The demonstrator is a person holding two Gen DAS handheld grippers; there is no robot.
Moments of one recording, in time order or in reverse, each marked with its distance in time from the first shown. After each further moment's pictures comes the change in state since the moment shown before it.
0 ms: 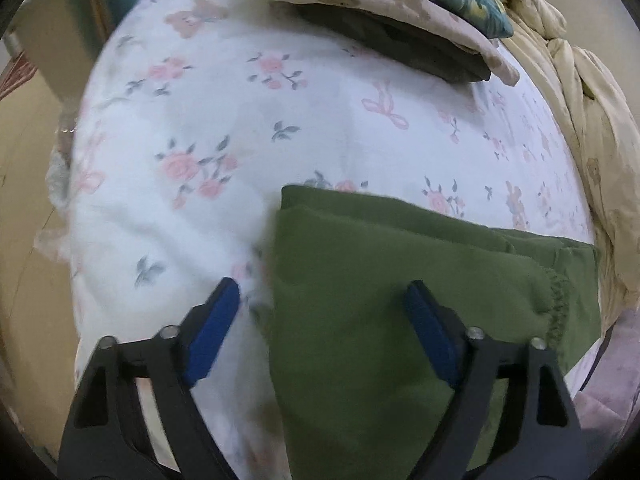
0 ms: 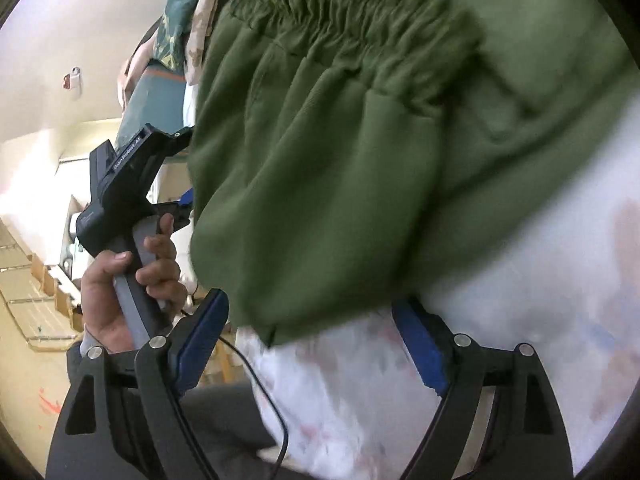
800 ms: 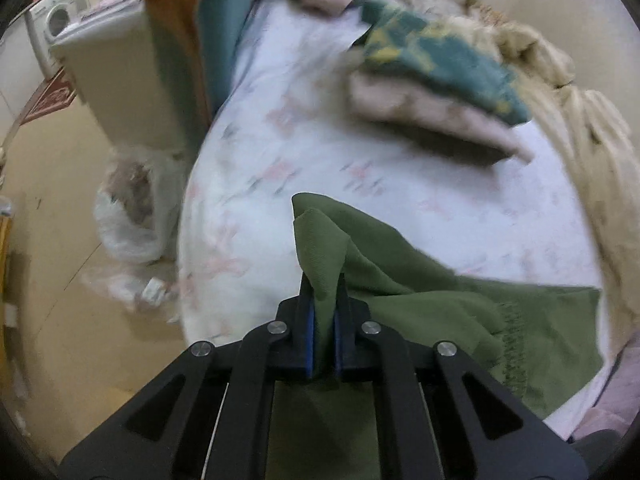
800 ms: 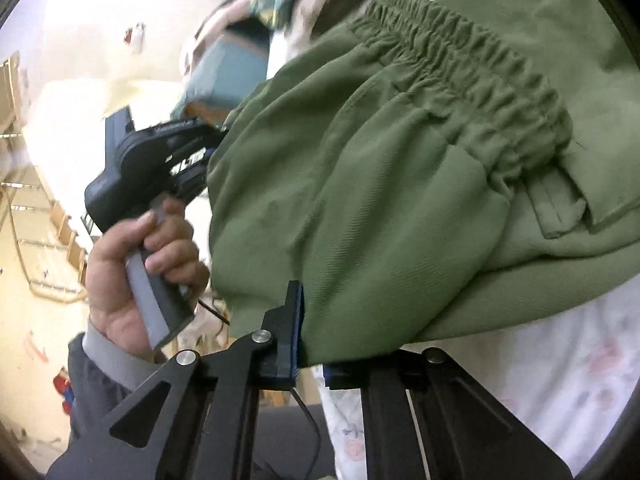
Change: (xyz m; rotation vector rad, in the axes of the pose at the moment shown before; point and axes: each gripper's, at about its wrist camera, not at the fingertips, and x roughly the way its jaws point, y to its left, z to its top) left arm -0.082 0.062 0.027 -0.015 -0.172 0.113; right arm 0.070 0.091 -0.030 -0.178 0.074 0.092
